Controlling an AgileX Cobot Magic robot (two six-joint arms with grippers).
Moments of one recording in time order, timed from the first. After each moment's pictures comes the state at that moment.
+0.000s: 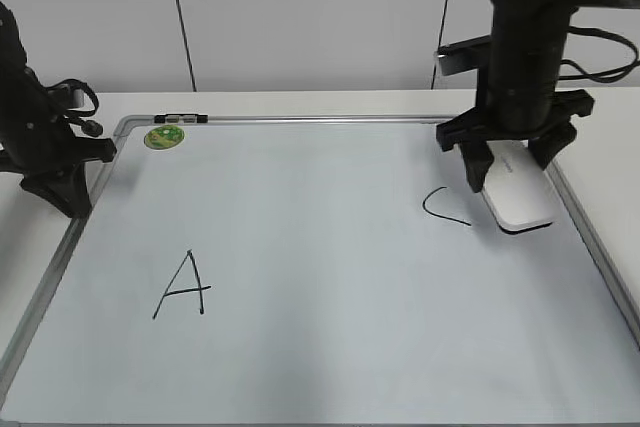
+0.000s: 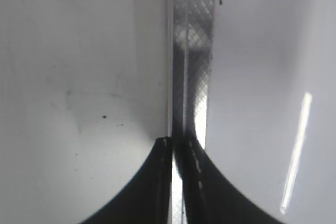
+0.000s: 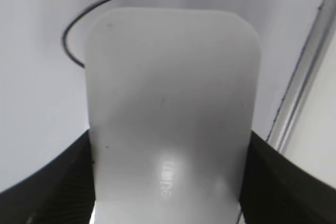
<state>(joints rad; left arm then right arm) 0.01 2.24 -1.65 -0.18 1.07 0.03 0.34 2.07 -1.67 -0.18 1.21 0.17</state>
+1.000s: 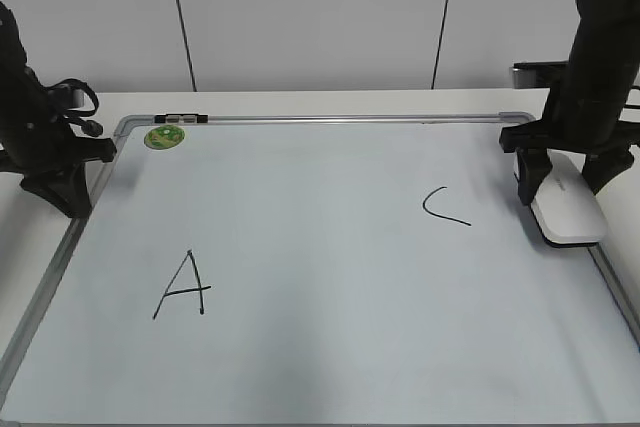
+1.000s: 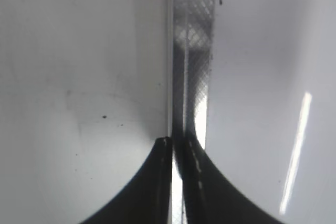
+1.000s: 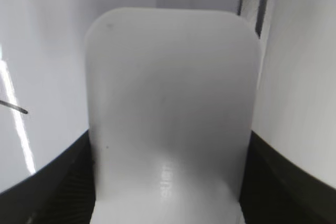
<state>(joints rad) 0.01 2.24 -1.65 -0.18 1.07 0.03 0.06 2.13 -1.67 -0.01 1.21 0.04</state>
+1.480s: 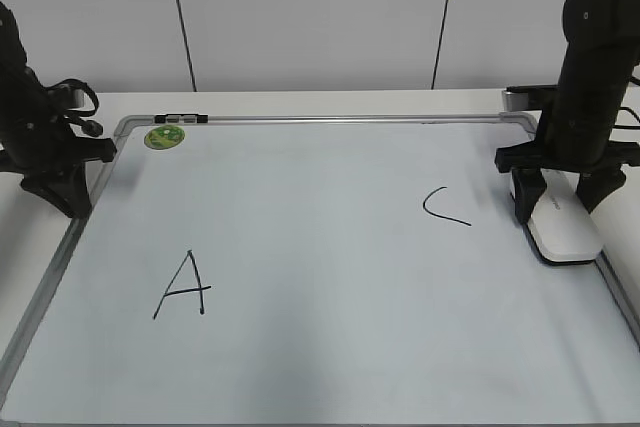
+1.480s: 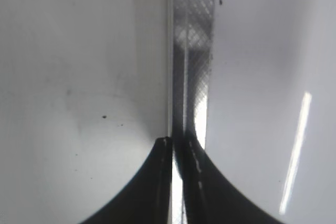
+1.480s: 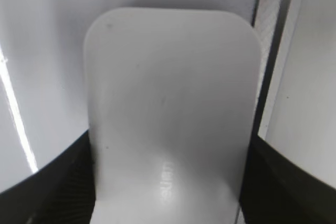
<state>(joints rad) 0.01 2.24 -1.65 -0.18 1.07 0.03 0.06 2.19 -1.67 -0.01 1.21 0.03</state>
